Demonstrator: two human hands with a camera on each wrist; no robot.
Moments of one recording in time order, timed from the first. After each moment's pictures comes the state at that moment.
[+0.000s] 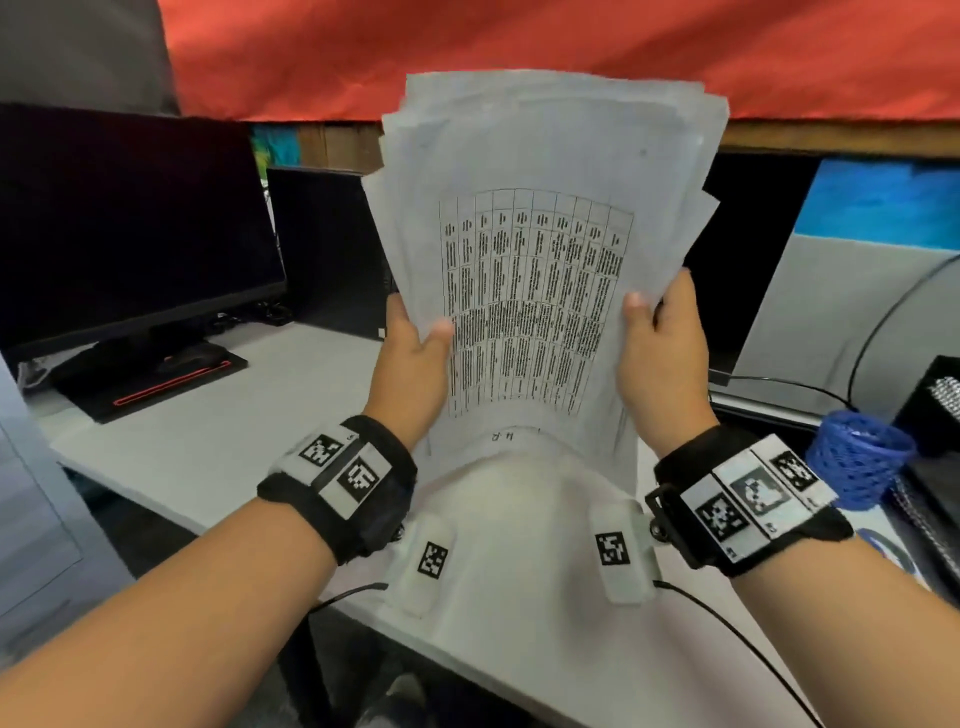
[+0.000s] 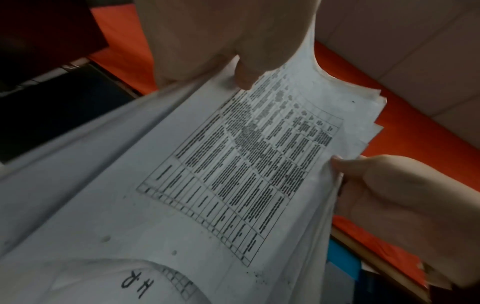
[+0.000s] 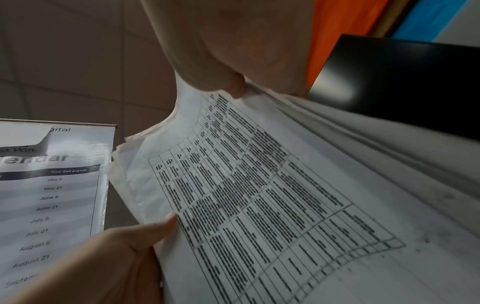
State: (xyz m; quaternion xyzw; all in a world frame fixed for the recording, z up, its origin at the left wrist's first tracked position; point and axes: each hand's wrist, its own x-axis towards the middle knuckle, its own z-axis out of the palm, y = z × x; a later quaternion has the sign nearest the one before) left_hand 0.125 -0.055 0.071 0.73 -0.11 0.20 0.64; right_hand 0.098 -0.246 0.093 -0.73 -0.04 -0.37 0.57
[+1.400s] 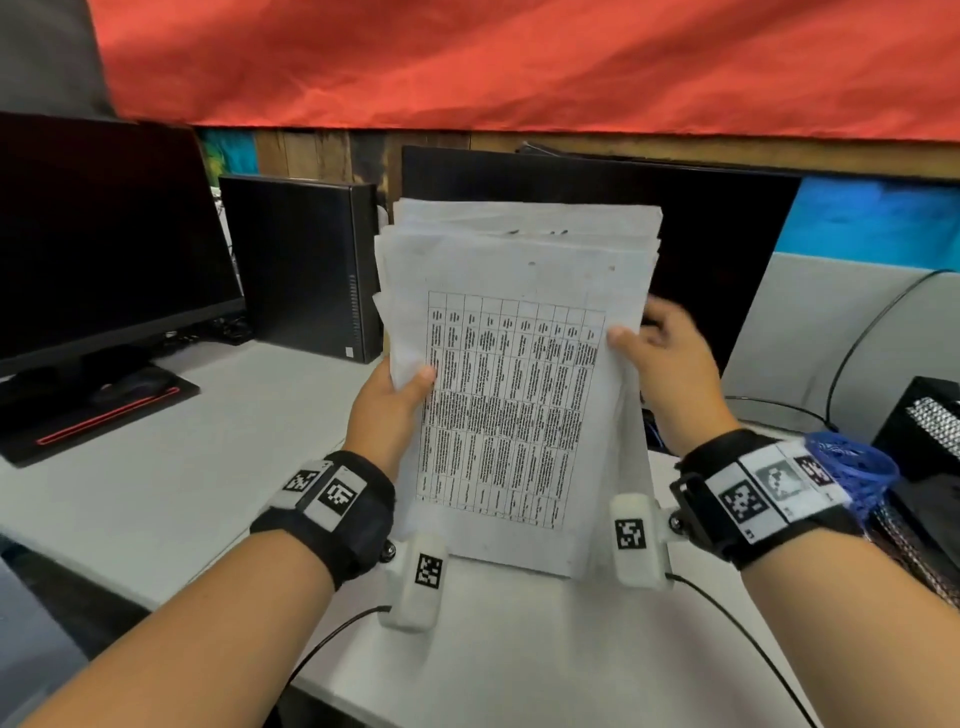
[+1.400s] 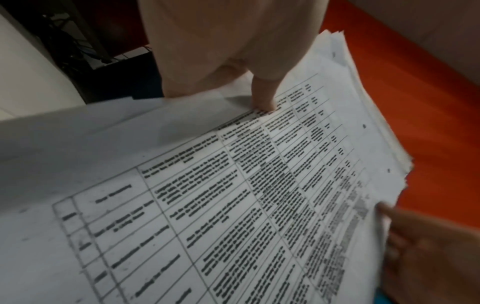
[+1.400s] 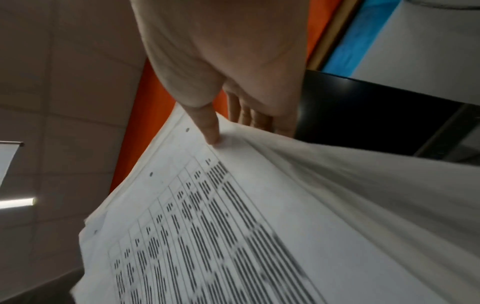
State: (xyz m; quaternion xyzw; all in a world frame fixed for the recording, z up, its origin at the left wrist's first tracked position) left_hand 0.187 -0.062 0.037 0.69 -0.04 0.10 0.72; right_hand 0.139 -0.293 0.096 -0.76 0.03 -0.28 0.58
